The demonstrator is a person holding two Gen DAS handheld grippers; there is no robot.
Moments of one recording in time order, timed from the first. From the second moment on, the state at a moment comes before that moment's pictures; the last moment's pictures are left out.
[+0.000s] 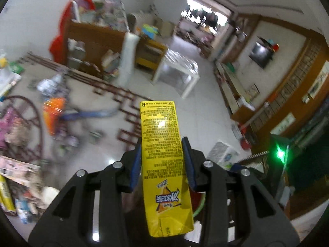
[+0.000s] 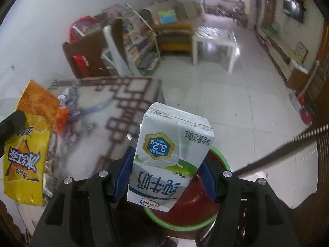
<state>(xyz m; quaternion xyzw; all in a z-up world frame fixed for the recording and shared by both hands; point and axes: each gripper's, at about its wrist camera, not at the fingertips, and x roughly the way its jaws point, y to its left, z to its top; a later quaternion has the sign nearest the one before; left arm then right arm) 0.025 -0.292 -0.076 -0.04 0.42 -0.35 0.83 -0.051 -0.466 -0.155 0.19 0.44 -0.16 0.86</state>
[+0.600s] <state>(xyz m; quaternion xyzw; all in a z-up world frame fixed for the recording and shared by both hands) 0.010 -0.356 -0.105 0.05 0.41 -0.40 0.82 -0.072 -0.499 -0.153 0.18 0.43 -0.24 0.85</state>
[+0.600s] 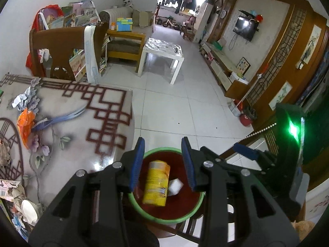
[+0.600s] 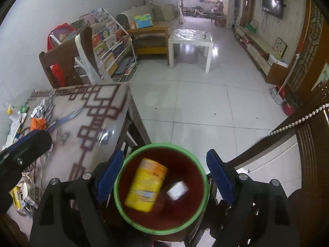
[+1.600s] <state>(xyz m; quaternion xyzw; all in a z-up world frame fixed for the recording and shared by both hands) 0.006 -0.223 -0.042 0.02 0.33 -0.29 0.90 -0.036 -0.411 -0.085 0.15 0.38 -0.13 0.90</state>
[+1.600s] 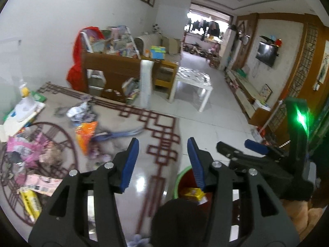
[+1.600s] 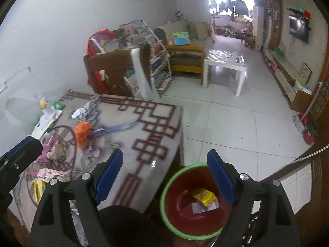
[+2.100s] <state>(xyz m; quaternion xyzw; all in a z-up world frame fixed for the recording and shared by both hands) 0.051 -0.020 -0.128 -0.06 0.44 -0.04 0.90 0.000 -0.341 -0.088 0.09 0.41 -0.07 0.91</state>
